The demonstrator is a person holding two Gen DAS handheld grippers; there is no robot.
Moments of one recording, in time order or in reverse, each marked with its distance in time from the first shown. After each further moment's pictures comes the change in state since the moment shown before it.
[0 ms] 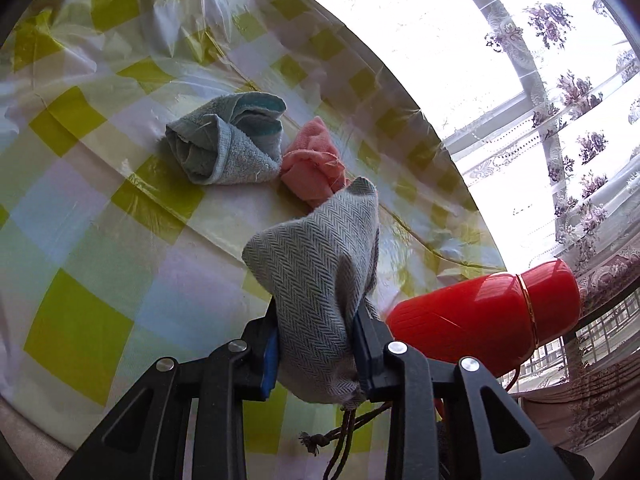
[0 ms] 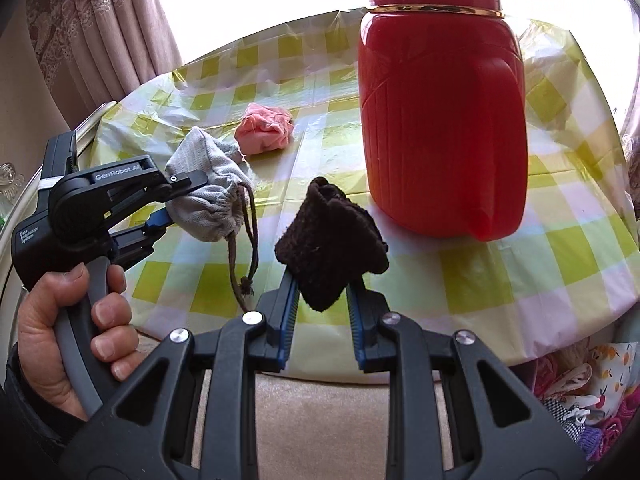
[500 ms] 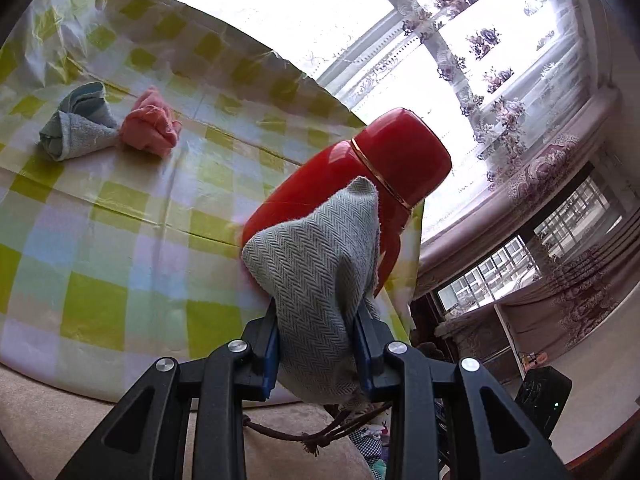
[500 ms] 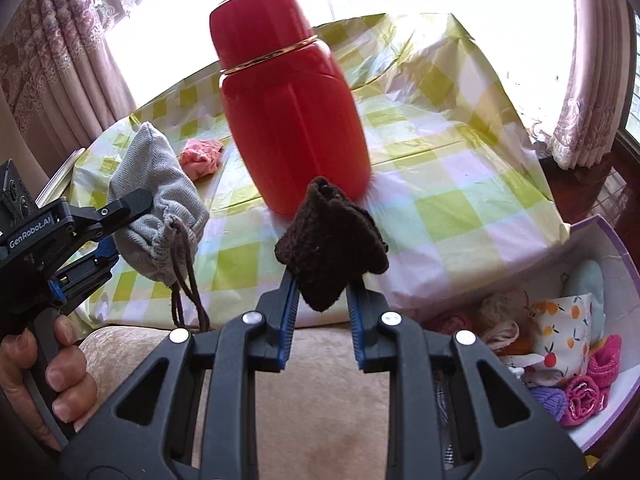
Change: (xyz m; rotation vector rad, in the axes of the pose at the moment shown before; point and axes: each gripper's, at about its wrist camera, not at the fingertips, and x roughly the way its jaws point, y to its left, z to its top) left arm -0.025 -0.116 -0.094 0.335 0.124 -0.210; right arm -0.082 -0.091 -0.035 0.162 -0.061 -0.119
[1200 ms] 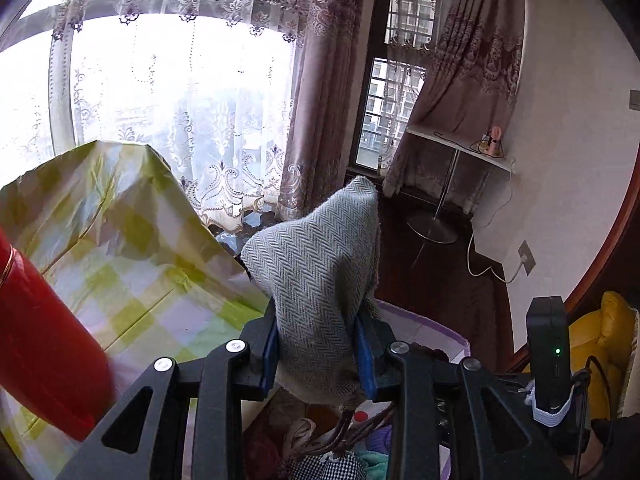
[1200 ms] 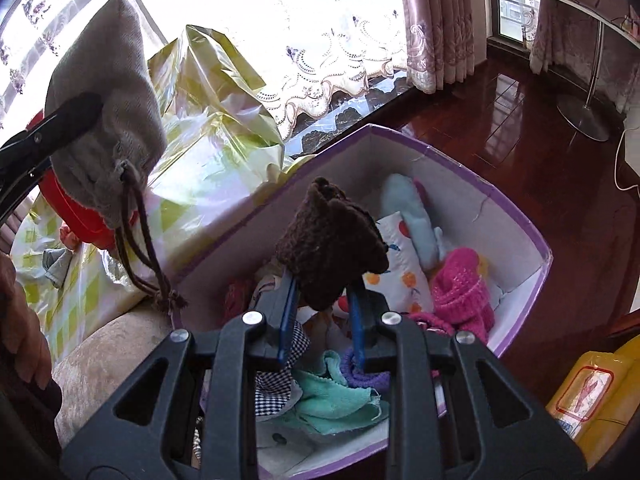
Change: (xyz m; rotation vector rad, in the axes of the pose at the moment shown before) left arm 0.133 -0.255 -0.088 0.873 0.222 -0.201; right arm -0.071 -0.203 -0.045 0.383 0.032 -0.266
